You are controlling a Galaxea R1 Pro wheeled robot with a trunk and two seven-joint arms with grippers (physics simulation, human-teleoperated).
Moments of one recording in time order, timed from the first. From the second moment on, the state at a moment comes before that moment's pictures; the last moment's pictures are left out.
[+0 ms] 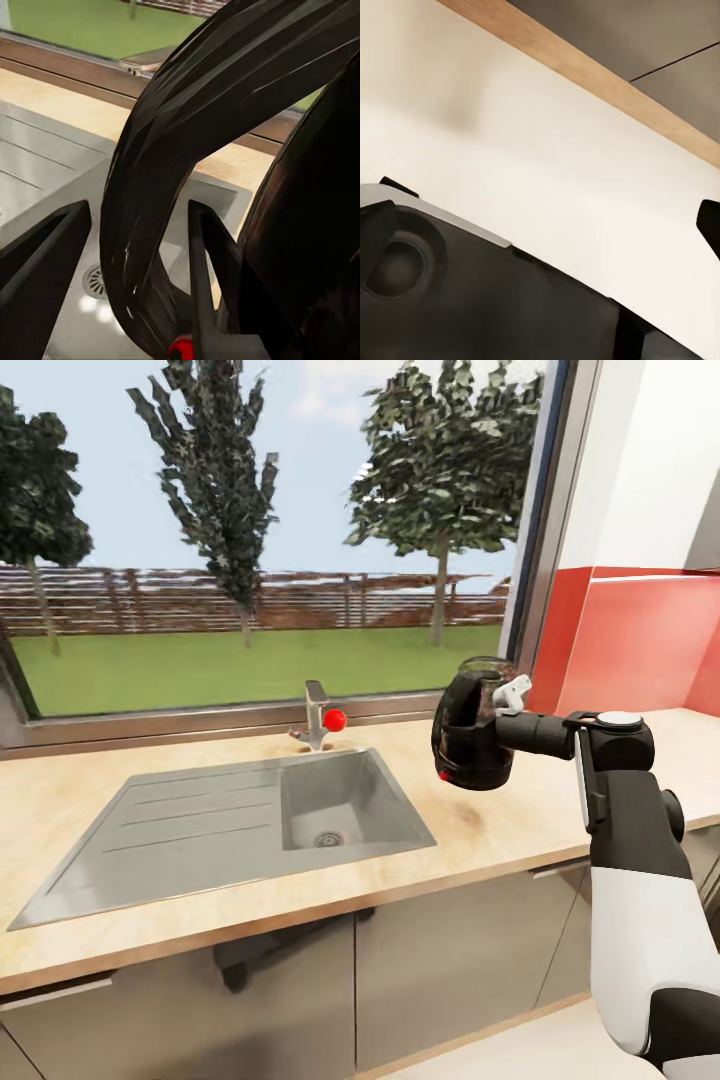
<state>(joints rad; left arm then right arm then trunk) 0.13 0.08 0.18 -0.02 0.70 -0.46 -0.78 -0.95 -0.09 -0.14 -1.44 0.37 0.76 1.10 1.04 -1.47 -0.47</state>
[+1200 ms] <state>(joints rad) 0.13 0.08 0.18 -0.02 0.70 -0.46 -0.78 -0.95 -0.09 -0.14 -1.44 0.37 0.76 1.10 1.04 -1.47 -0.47</state>
